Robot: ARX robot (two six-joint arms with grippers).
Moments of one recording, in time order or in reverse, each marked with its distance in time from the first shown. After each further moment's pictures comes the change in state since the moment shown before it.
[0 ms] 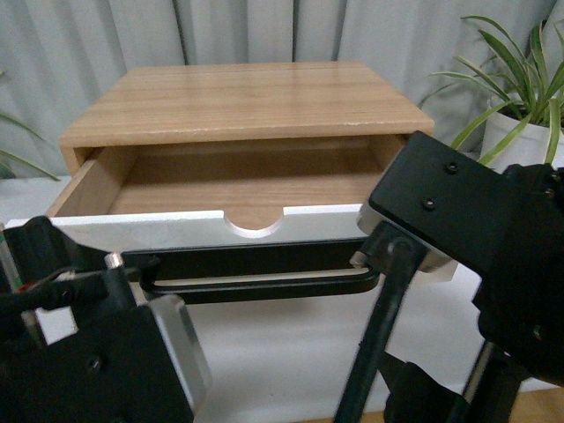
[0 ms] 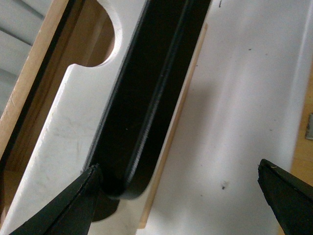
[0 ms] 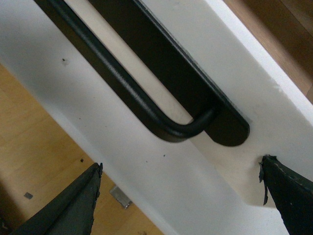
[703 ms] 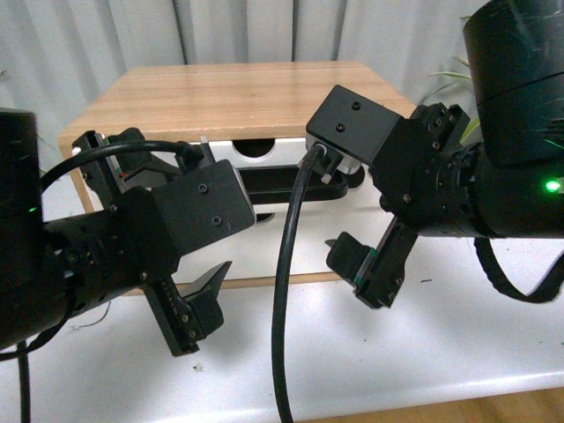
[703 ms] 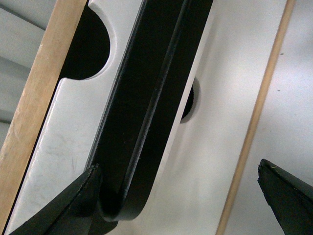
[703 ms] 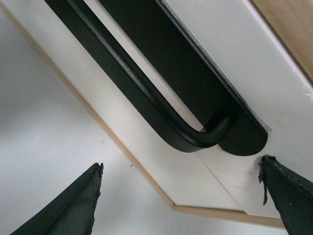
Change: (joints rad) left arm 0.095 0.283 0.407 -0.100 -0.001 0.064; right arm -0.093 0.386 0.397 0.044 -0.024 -0.129
